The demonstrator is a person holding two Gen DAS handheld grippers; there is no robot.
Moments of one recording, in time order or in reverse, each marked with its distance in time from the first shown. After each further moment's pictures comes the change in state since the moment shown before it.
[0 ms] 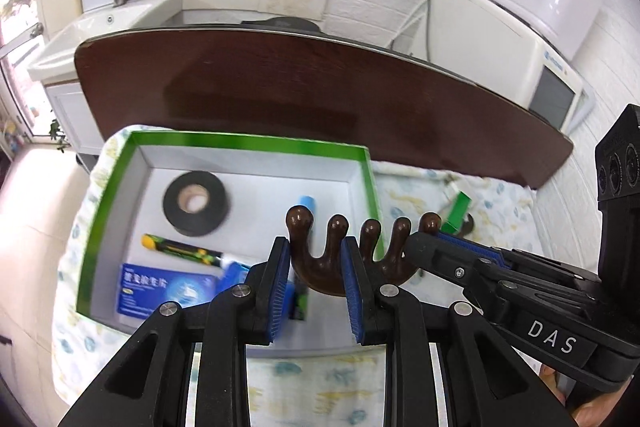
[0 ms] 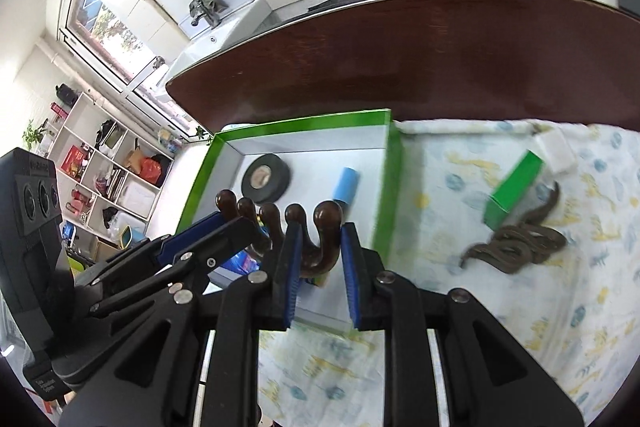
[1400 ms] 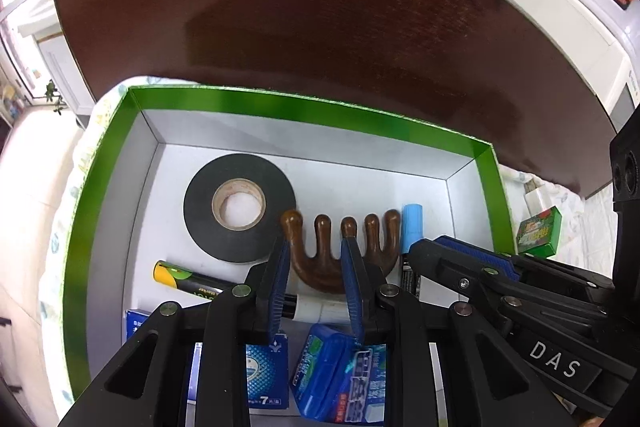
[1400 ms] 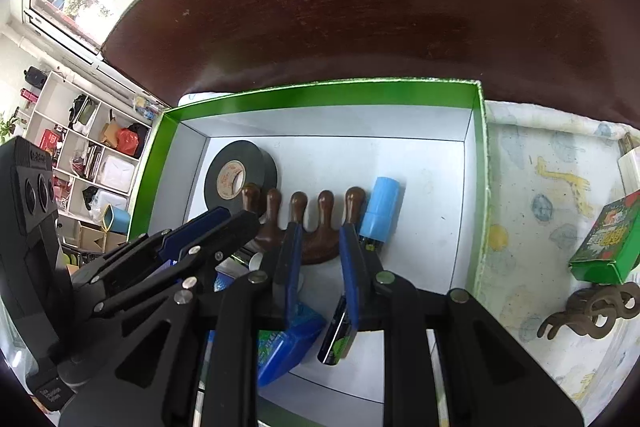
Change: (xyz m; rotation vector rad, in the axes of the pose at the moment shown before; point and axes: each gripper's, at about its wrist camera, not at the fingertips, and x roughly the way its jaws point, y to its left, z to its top) left arm 0.088 0.073 0.015 -0.065 0.149 0.027; right arm 0.114 0.013 0.030 0.011 0.180 -0.050
